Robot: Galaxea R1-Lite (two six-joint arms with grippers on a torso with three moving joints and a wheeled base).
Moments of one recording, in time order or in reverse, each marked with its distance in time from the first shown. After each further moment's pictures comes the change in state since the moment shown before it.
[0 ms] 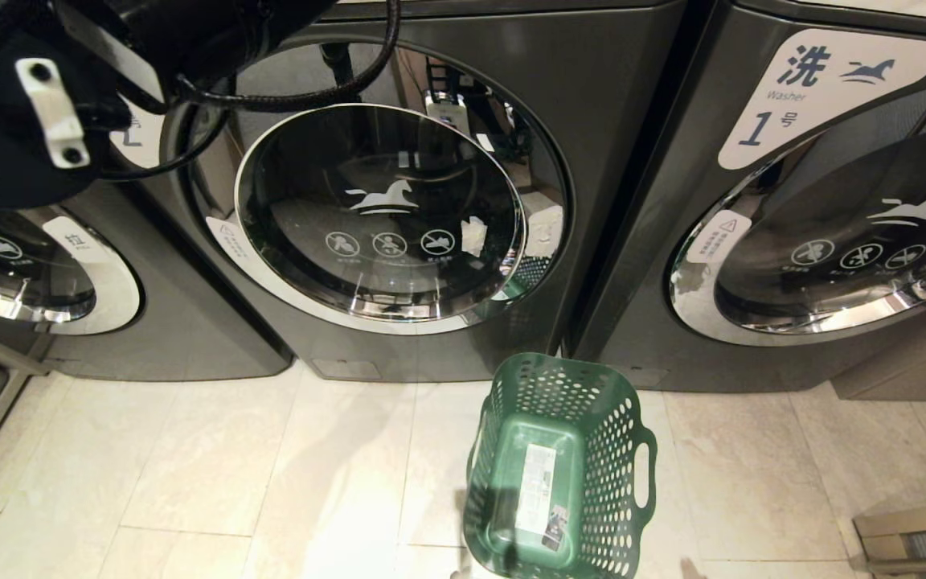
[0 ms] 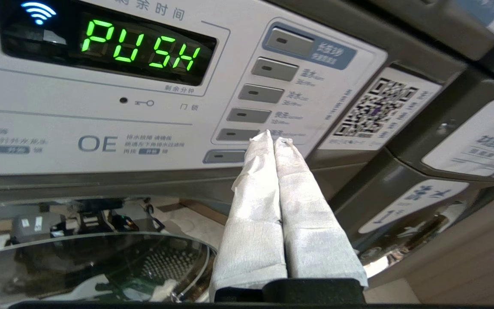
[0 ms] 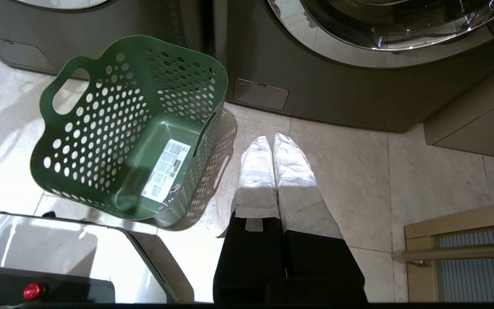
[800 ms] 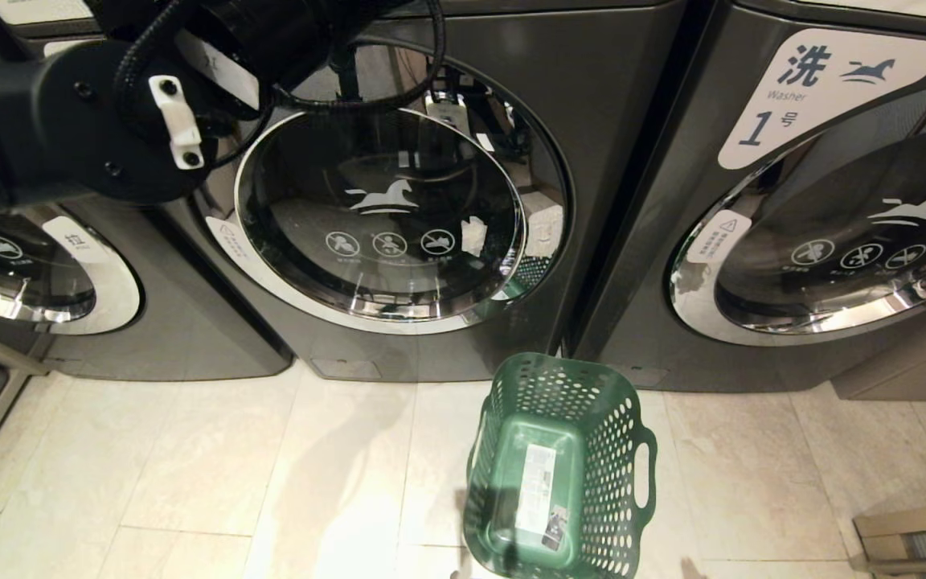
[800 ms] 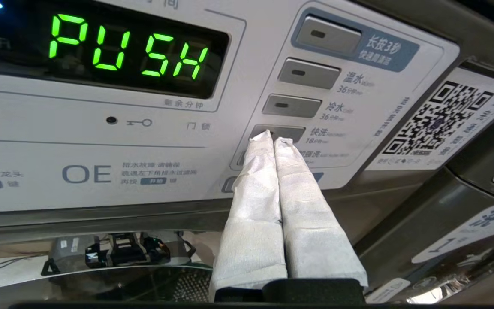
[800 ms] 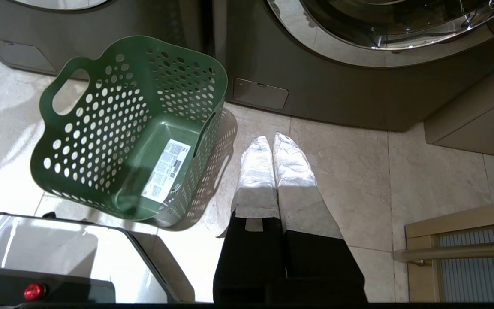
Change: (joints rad) left arm -0.014 0.129 -0.149 -0.013 0.100 0.086; right arm 0.000 0.000 0.000 -0.001 -0.002 0.004
